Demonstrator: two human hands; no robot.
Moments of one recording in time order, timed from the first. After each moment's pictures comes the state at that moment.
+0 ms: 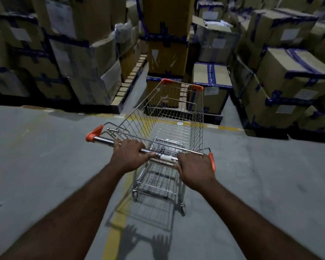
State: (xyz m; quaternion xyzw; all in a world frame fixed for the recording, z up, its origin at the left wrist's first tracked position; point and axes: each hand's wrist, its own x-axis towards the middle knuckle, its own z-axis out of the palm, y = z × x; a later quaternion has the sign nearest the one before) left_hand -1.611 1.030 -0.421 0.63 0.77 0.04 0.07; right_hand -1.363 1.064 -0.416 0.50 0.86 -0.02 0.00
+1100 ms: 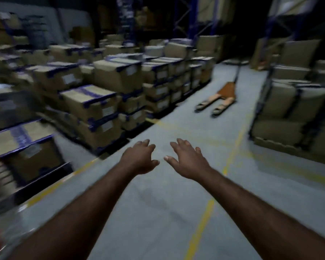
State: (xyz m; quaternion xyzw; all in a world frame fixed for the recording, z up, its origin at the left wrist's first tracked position) left_hand -0.996 0.996 -0.282 0.95 0.31 0.01 0.00; right_hand -0.864 0.859 -0.293 0.83 0.53 -0.03 -0.16
